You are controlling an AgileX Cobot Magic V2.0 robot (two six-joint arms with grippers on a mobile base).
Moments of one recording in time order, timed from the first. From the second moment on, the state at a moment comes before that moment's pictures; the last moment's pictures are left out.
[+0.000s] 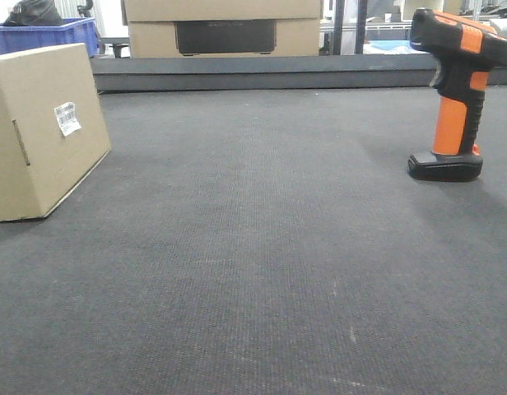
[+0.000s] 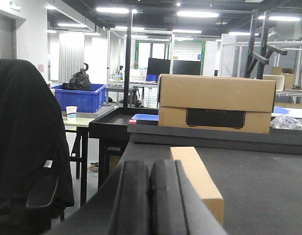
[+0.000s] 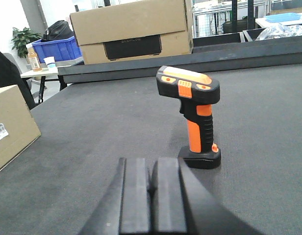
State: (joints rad) left arm 0.04 0.01 -0.29 0.33 0.15 -0.34; right arm 0.10 0.06 -0.26 0.21 0.32 0.01
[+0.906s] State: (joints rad) left arm 0.04 0.00 -0.28 0.33 0.15 -0.34; right arm -0.08 0.00 0.00 0.07 0.04 0.00
